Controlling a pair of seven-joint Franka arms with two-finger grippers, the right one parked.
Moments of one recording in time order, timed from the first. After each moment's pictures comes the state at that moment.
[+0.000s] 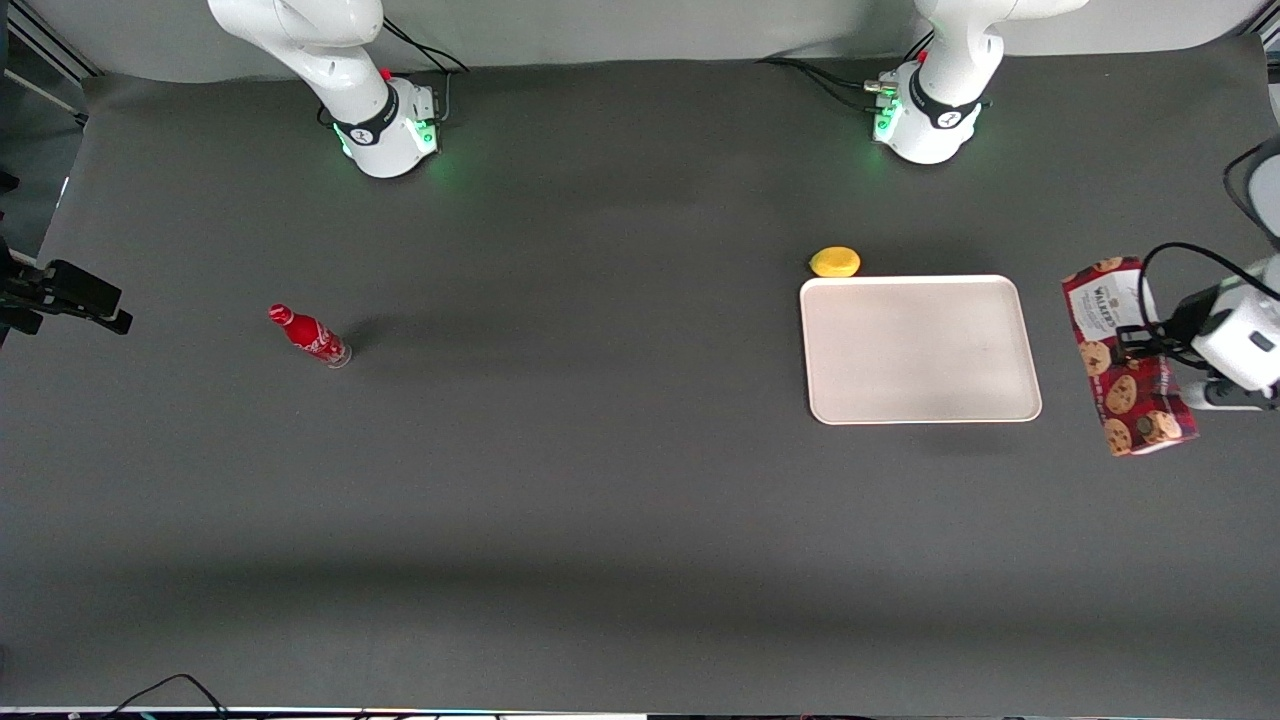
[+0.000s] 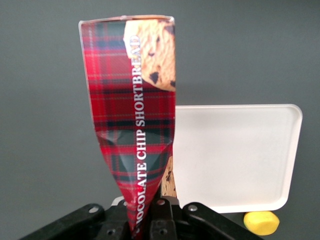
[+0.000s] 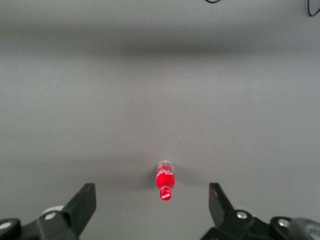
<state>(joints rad) 0.03 0.10 0.11 -1.91 -0.06 1.90 0.16</state>
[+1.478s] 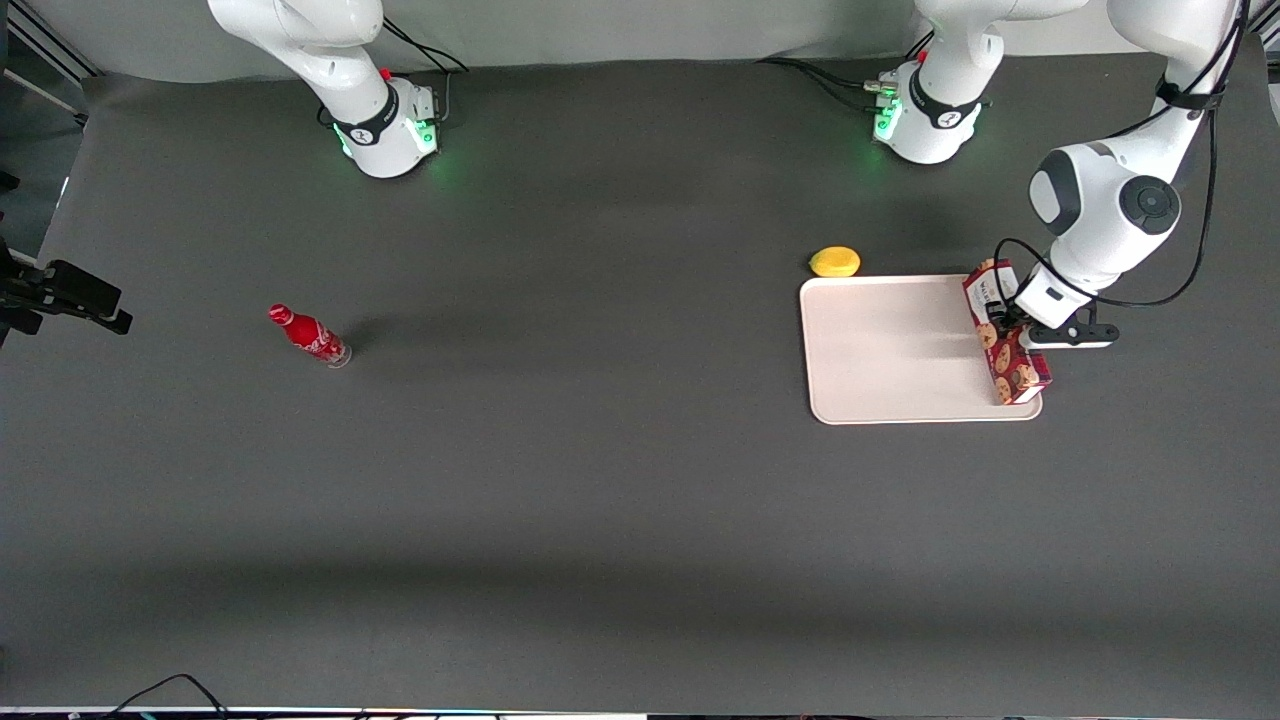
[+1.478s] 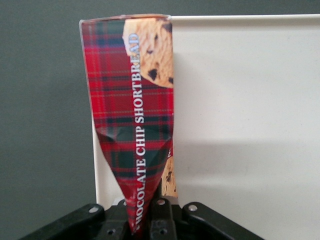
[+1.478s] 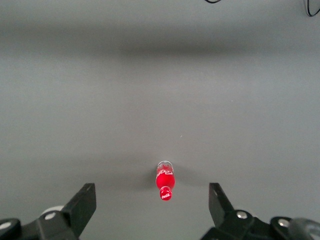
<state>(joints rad) 0.03 0.11 0.10 -2.64 -0.06 2.79 0.16</state>
